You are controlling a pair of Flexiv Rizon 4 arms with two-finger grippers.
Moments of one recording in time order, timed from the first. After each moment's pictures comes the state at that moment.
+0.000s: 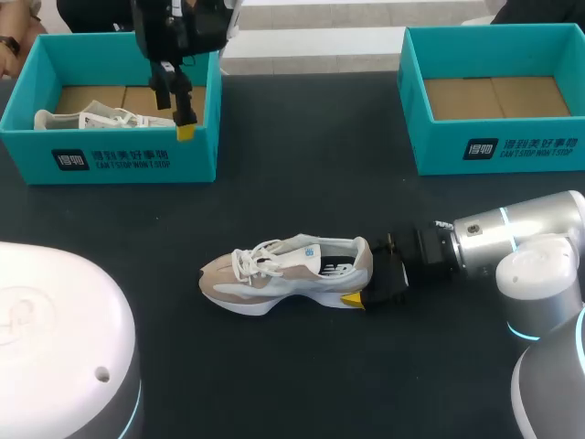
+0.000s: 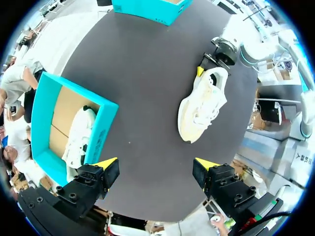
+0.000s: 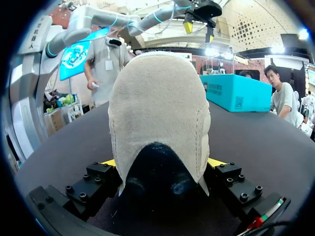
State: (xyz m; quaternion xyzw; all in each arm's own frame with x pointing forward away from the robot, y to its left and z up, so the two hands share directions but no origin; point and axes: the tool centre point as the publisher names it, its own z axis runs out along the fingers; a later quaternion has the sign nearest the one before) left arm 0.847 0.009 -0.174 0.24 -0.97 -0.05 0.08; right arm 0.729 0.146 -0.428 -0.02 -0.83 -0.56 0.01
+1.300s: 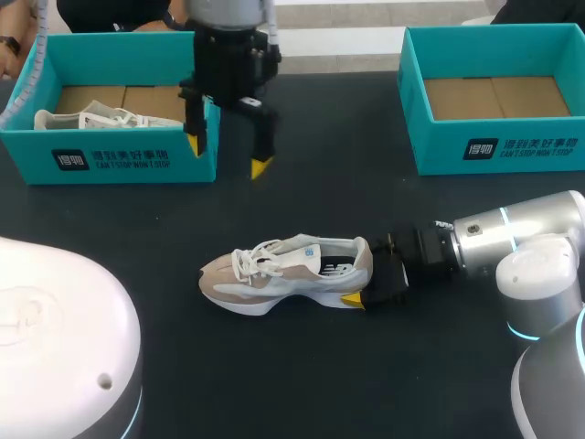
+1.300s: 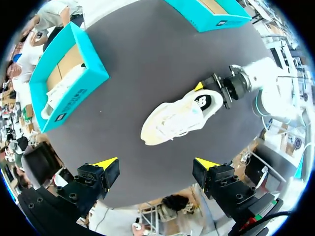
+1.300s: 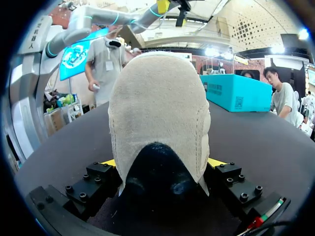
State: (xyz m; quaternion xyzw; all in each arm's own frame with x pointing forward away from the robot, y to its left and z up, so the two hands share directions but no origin) left arm 0.740 -0.084 -0.159 0.50 -0.86 -0.10 0.07; right arm 0.729 0.146 -0.428 -0.02 -0.83 -0.56 0.01
